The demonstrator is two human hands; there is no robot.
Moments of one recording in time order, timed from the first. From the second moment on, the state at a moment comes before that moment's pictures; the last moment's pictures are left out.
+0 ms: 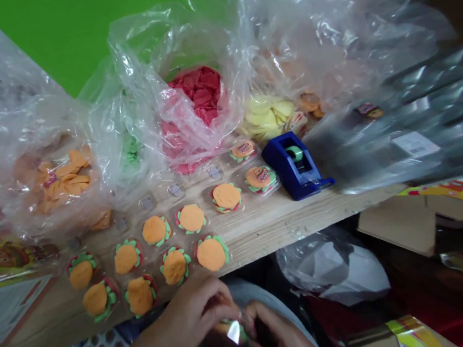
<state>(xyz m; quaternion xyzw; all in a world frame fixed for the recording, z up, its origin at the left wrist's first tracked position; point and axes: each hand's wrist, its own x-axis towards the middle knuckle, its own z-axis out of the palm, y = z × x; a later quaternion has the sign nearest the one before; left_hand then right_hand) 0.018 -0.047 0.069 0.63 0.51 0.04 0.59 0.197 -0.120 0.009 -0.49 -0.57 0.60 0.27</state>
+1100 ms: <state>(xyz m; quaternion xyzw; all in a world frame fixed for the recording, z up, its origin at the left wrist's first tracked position) 0.018 -0.082 0.038 0.54 0.55 0.13 0.62 0.199 -0.125 0.013 -0.56 -0.35 0.66 0.35</state>
